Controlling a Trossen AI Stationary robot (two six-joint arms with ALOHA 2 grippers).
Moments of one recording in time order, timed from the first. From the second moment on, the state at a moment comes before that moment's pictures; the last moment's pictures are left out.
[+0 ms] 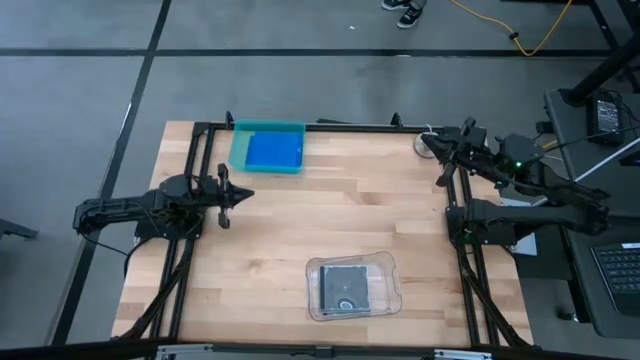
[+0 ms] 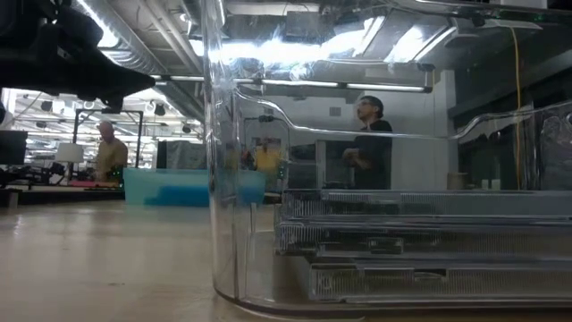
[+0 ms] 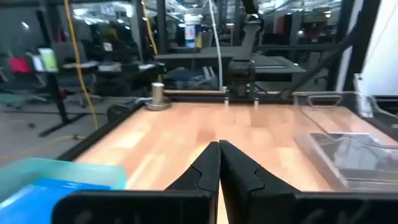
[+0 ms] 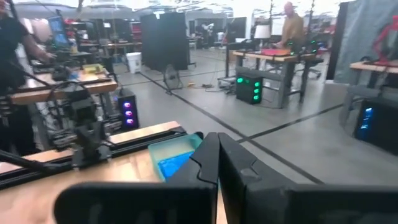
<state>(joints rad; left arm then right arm) 0.15 0.01 0.01 0.01 -0.02 0.01 -0.22 0.53 0.80 -0.25 0.28 0.04</state>
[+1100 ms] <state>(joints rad) 0.17 0.05 0.01 0.01 -0.01 -0.12 -0.15 0.10 0.10 0.35 0.06 0.18</state>
